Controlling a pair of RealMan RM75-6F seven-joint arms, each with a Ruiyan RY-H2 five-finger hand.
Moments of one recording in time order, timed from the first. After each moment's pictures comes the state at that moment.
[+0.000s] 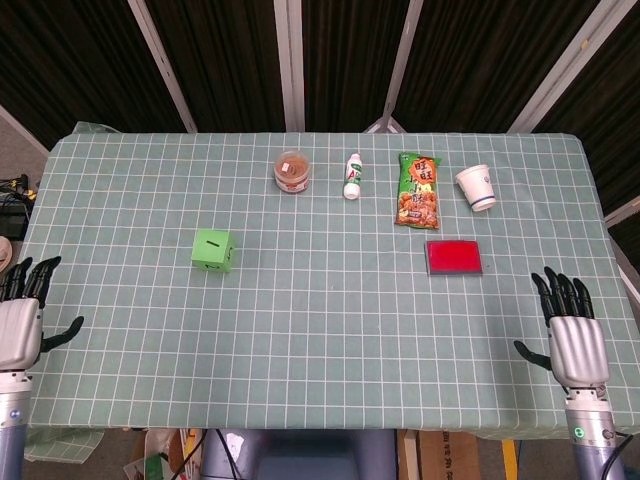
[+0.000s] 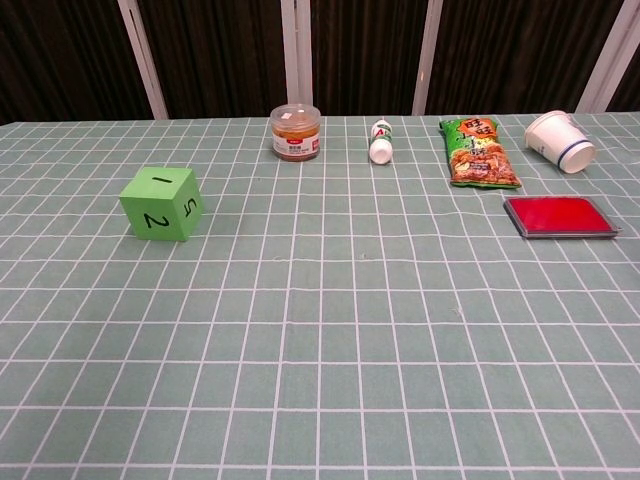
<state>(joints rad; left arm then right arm) -0.17 -1.27 -0.09 -1.58 1.34 1.54 0.10 0.13 -1.25 0.11 -1.59 -1.44 1.50 -0.15</state>
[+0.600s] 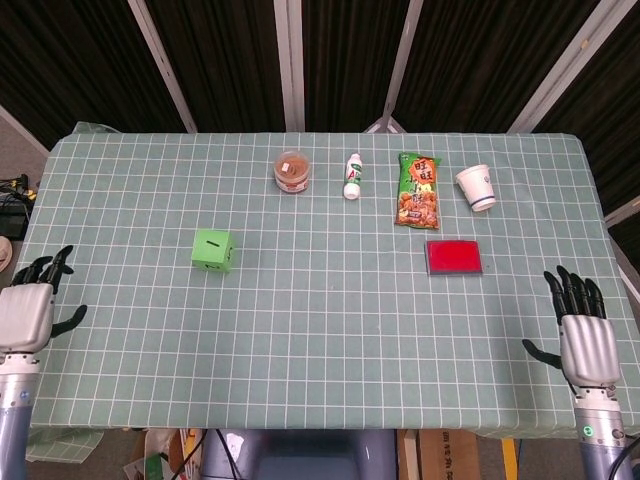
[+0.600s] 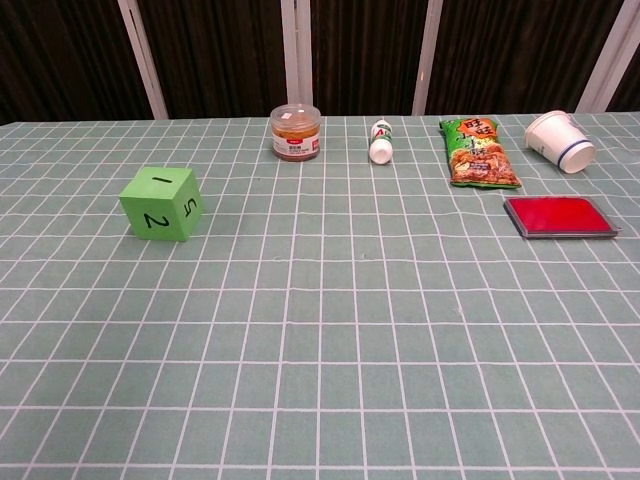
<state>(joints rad) -0.24 -1.25 -0.14 -1.56 1.28 1.38 0.22 0.12 -1.23 0.12 -1.60 -1.40 1.48 -0.12</state>
